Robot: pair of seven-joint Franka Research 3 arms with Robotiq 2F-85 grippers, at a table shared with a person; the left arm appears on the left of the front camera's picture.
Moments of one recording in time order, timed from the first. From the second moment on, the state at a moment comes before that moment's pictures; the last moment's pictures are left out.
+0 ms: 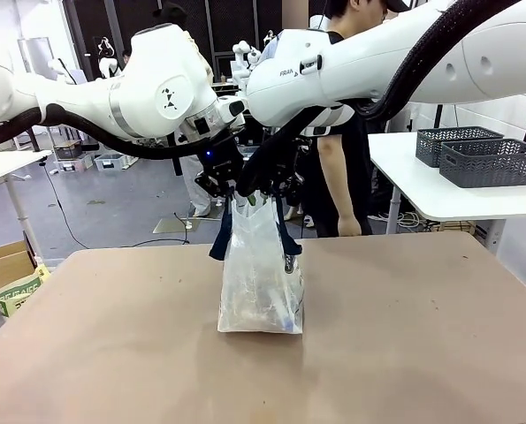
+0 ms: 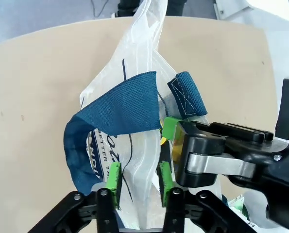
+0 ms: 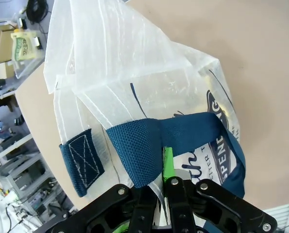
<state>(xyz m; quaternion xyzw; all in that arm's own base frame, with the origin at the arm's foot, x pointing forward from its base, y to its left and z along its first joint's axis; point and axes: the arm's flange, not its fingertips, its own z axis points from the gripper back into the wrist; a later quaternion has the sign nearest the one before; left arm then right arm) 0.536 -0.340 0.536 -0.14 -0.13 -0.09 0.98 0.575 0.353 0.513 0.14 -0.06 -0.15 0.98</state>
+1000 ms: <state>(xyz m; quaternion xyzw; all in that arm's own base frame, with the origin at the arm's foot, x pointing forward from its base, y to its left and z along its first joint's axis) 0.529 -0.342 0.551 -0.20 -0.12 -0.10 0.97 0.578 0.354 0.510 0.14 -0.06 -0.15 0.98</state>
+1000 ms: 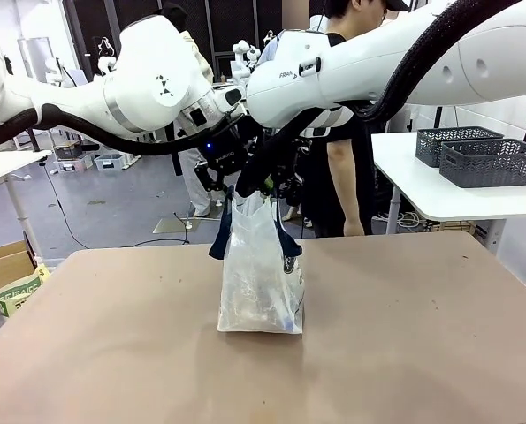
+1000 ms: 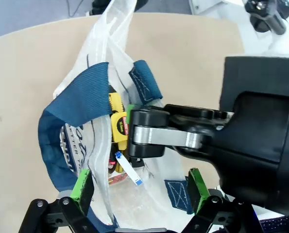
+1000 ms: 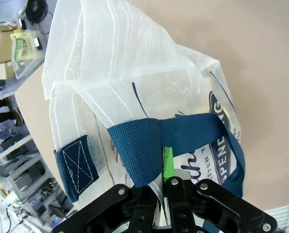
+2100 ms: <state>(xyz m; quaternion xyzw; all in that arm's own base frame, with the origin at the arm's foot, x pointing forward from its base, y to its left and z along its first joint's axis) 0.520 -0.352 0.531 -0.19 -0.08 -0.16 0.97 0.577 0.356 0.508 0.13 -0.06 -0.15 0.98</state>
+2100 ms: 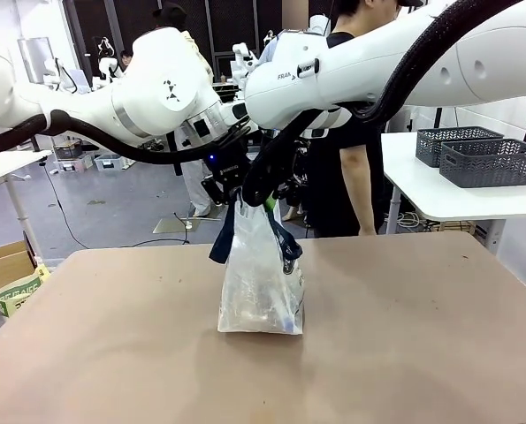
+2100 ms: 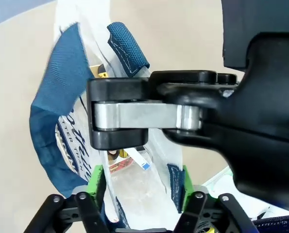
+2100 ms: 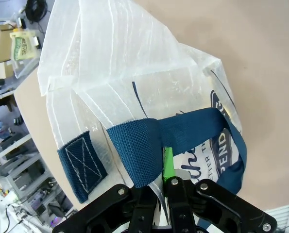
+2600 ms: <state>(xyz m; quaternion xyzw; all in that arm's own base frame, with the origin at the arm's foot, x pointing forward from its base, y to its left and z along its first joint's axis) 0.520 -0.352 0.535 -0.19 -0.08 -0.16 0.97 0.578 0.355 0.508 0.14 -0.06 -0.15 0.98</state>
